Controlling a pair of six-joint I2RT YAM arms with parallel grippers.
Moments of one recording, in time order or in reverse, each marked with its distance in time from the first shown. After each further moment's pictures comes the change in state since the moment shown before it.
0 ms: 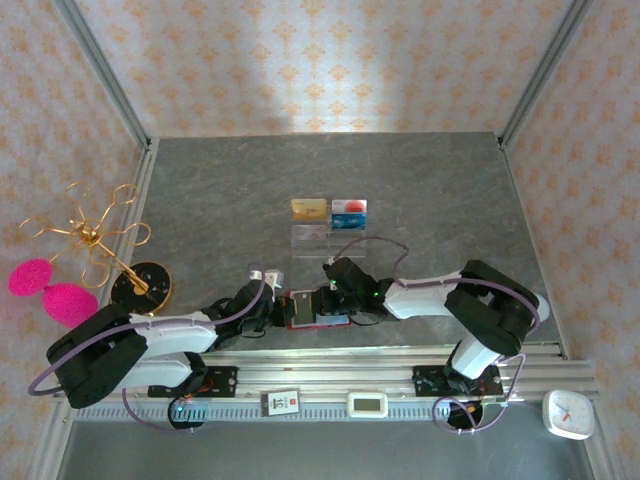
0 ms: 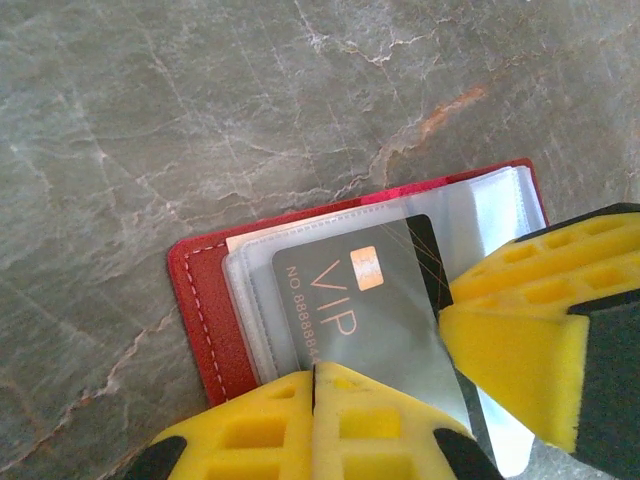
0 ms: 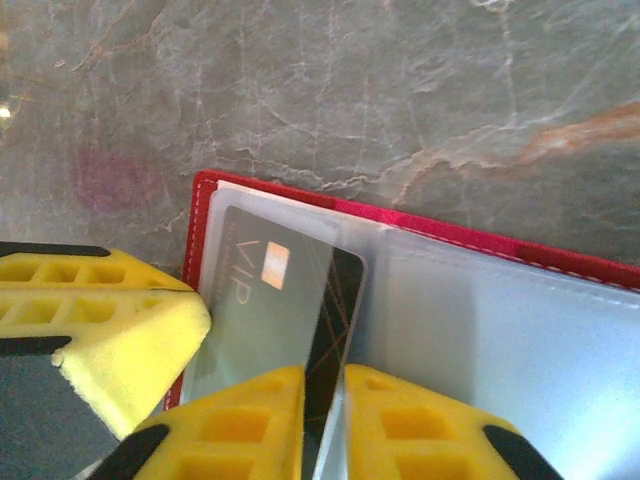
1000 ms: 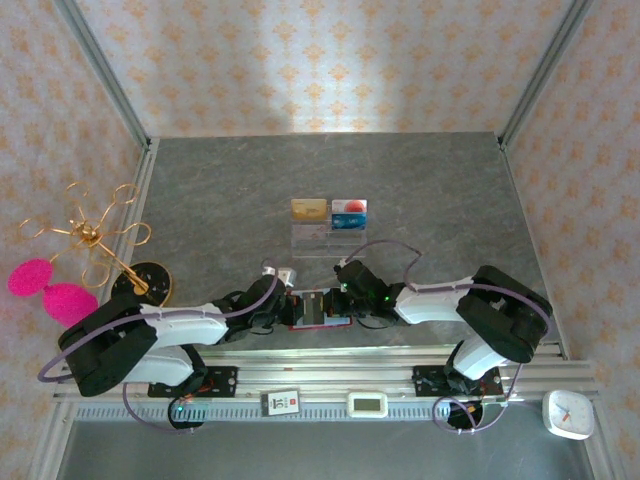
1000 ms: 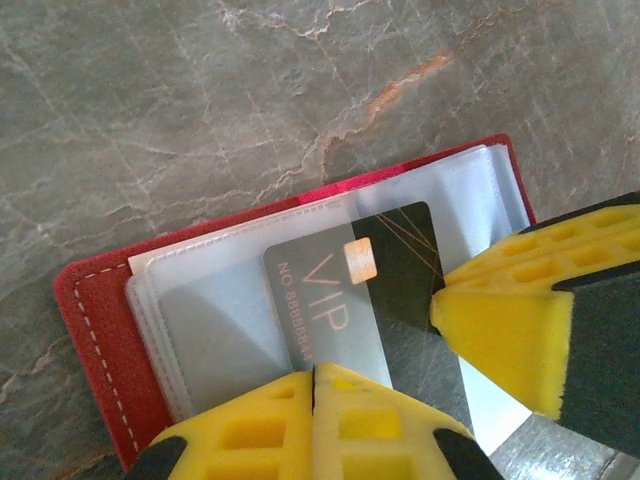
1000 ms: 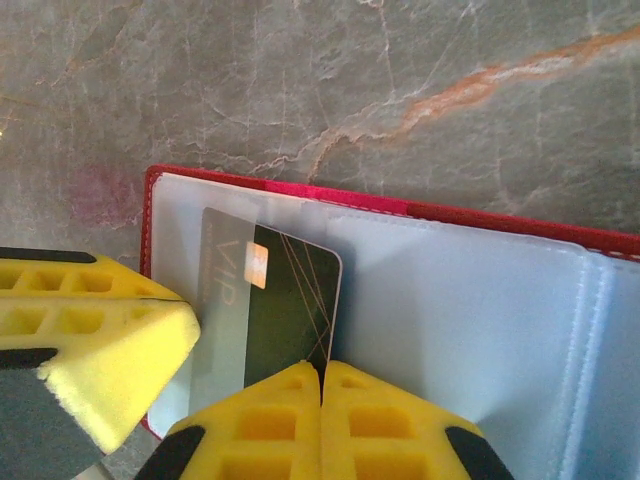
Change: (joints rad) left arm -0.039 0.080 0.108 -0.077 0.014 0.034; right arm -0.024 -0.077 -0.093 0.028 0.022 0.023
